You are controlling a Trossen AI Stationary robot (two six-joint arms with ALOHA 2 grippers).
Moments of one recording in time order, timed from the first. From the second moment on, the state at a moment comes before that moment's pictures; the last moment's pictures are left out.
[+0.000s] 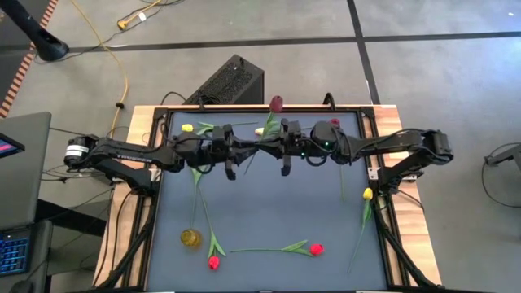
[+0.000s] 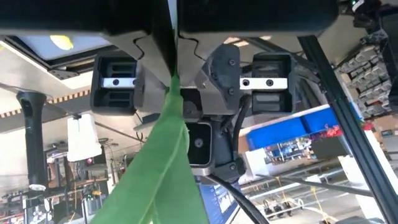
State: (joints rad) left arm 0.08 1.28 0.76 0.67 -0.10 -0.31; right arm -0.08 1.43 1.00 0.55 -0.07 0.29
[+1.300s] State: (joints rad) left arm 0.09 1.26 0.76 0.35 -0.17 -0.41; right arm -0.85 0.76 0.87 -0.32 0.00 0.10
